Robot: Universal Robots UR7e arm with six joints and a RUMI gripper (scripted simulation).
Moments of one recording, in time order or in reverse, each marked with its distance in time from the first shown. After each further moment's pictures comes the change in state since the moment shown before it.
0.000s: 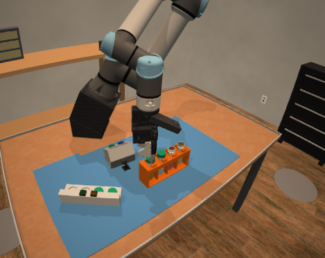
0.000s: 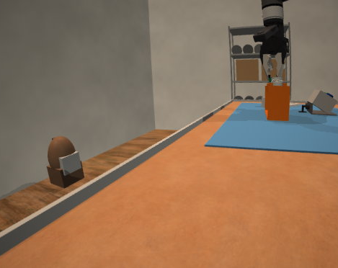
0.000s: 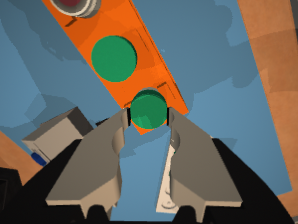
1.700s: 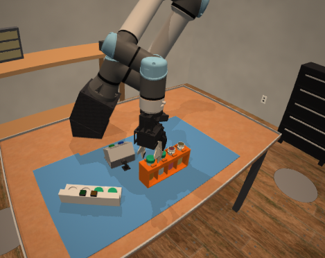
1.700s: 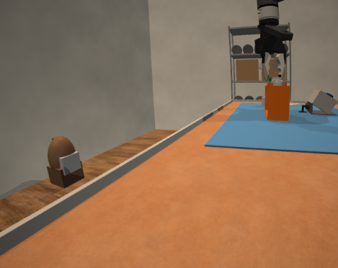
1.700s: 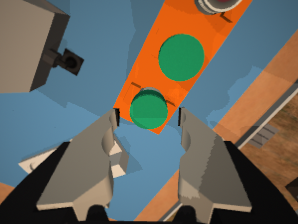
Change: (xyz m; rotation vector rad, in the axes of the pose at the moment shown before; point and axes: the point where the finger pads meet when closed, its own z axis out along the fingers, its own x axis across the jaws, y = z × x) arm 0.000 0.000 0.000 -0.004 -0.001 -1.033
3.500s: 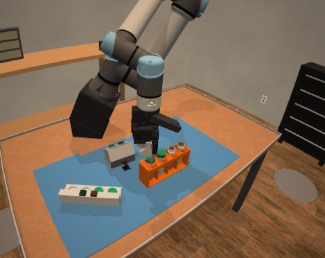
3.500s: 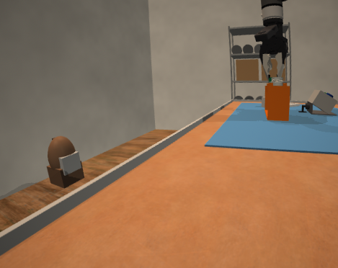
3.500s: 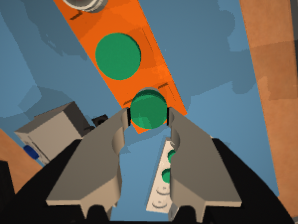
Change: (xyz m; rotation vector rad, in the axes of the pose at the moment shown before) arm 0.000 0.000 0.000 -0.002 -0.001 0.960
